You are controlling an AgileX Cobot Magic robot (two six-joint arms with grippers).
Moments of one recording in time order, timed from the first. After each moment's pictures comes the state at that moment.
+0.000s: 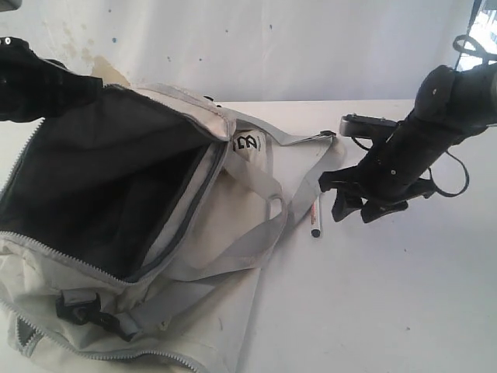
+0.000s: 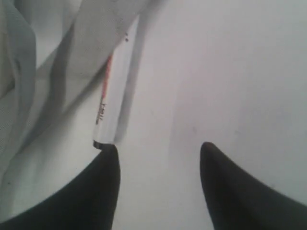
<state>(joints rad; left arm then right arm) -0.28 1.33 -0.95 -0.65 0.30 0.53 0.20 1.96 -1.26 0.40 0.75 -0.26</state>
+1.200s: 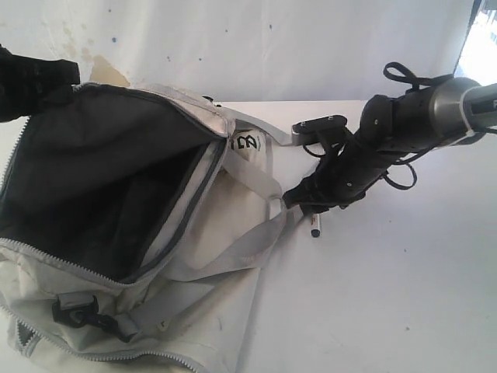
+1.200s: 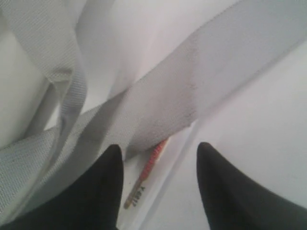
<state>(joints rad) -0.19 1.33 -0.95 -0.67 0.34 0.40 0.35 2.02 -1.26 0.25 0.46 -0.32</state>
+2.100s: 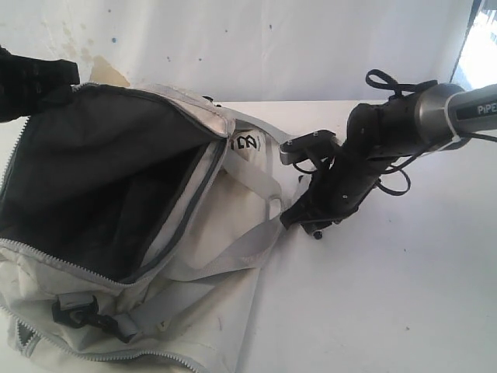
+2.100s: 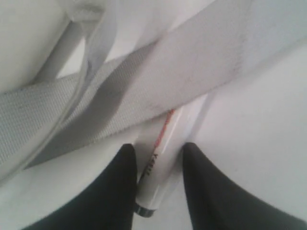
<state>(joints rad) -0.19 1.33 -0.95 -0.67 0.34 0.40 0.39 2.04 -1.26 0.18 0.55 -0.33</state>
